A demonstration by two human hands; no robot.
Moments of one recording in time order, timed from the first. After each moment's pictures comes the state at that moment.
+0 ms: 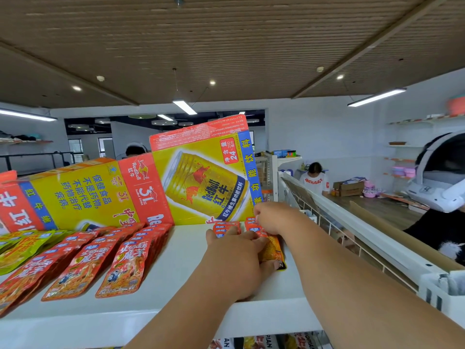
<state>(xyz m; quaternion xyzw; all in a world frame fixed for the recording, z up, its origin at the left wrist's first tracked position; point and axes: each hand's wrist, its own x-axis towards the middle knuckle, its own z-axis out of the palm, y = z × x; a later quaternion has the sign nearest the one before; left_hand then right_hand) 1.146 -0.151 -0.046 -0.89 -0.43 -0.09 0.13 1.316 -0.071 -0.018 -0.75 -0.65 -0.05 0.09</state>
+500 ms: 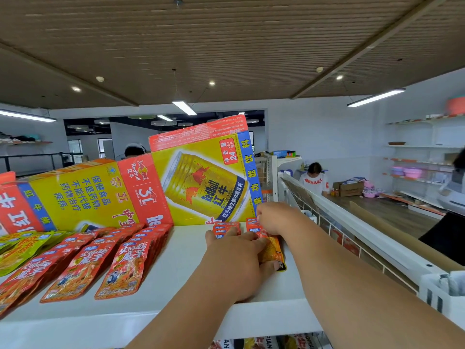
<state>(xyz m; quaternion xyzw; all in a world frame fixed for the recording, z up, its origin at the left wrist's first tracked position) 1.145 -0.153 -0.044 -0.89 -0.43 -0.09 0.13 1.314 -0.074 -0.013 -0.76 -0.65 -0.05 0.08</state>
